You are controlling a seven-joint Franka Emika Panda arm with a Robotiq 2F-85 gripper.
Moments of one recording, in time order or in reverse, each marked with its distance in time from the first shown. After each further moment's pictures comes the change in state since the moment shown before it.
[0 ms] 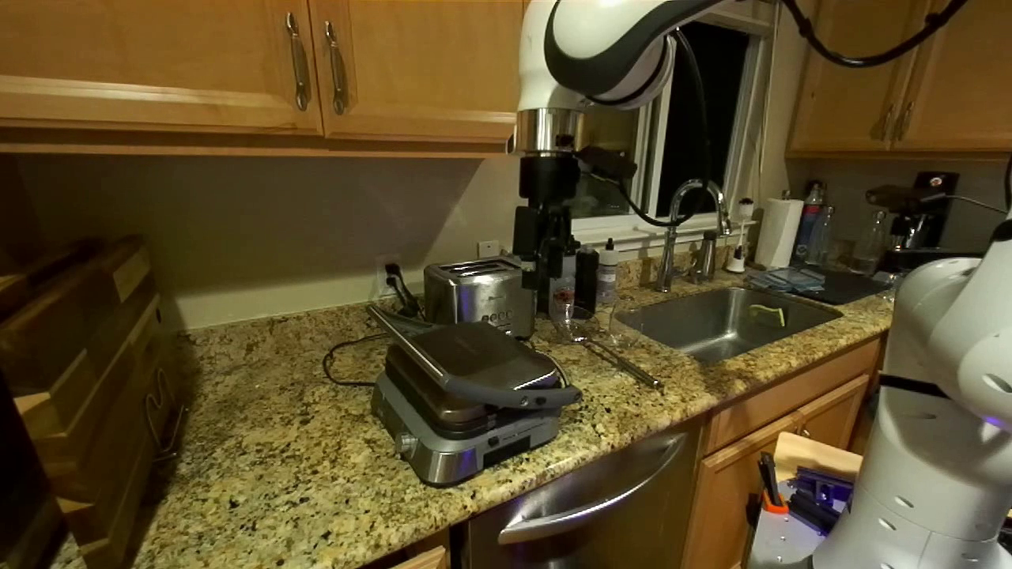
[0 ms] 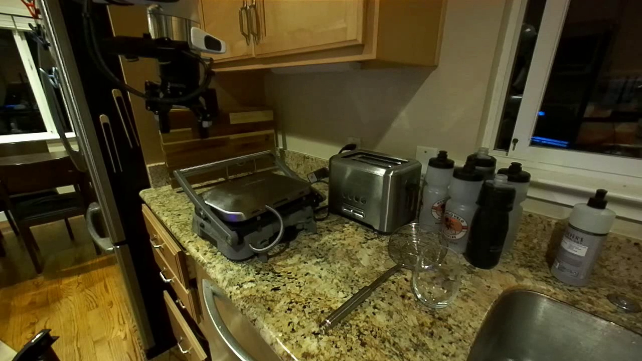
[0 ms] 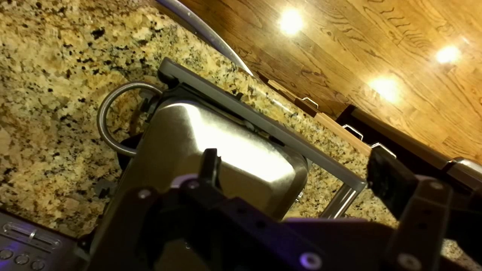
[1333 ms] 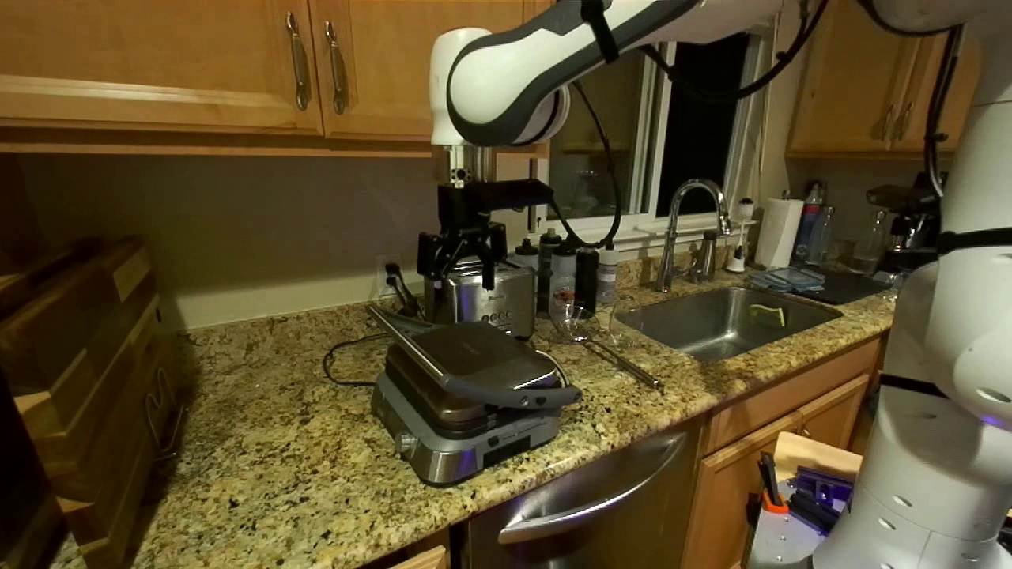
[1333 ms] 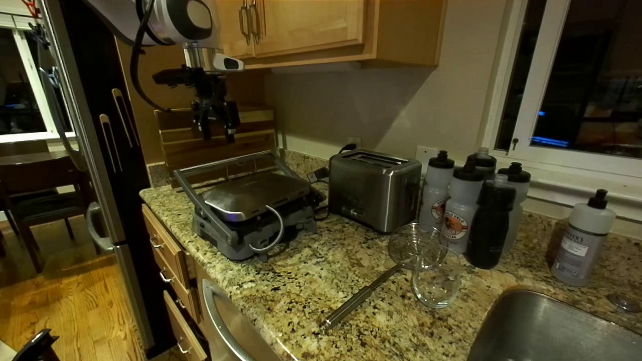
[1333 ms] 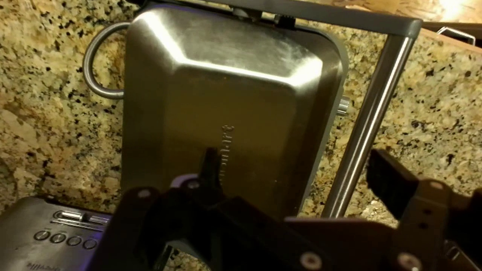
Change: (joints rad) arm -0.020 0.366 0.084 0.292 -0.128 0.126 0.452
